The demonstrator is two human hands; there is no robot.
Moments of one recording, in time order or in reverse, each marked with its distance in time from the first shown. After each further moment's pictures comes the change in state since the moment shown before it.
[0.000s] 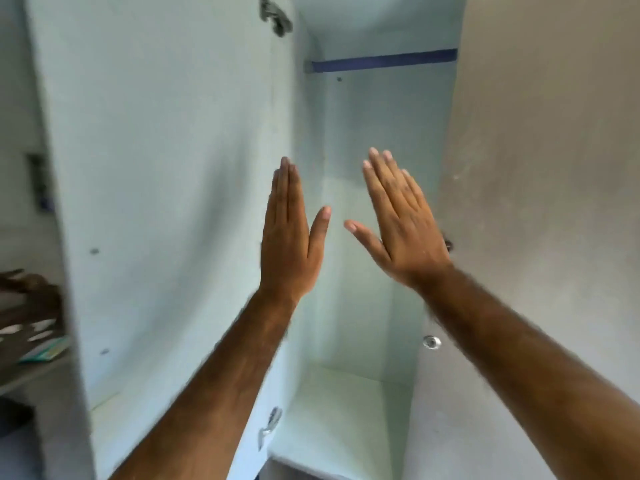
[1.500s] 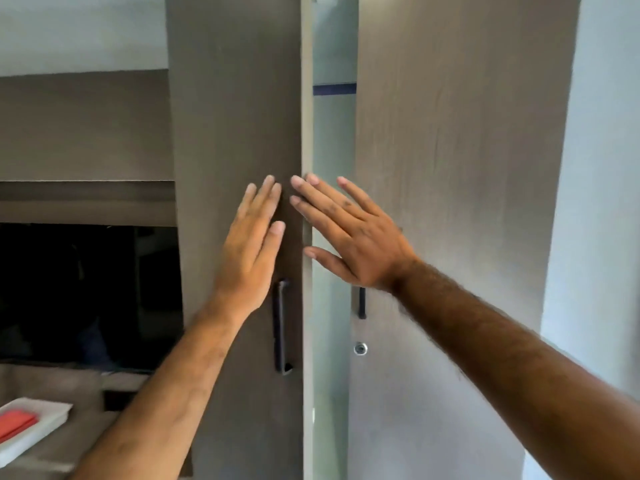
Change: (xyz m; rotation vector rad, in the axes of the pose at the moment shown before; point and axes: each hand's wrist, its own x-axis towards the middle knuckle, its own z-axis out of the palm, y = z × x) left_hand 0.014 0.048 0.014 -0.456 -0.187 0.109; right_hand -0.009 0.044 -0.071 -0.312 -0.021 -0.300
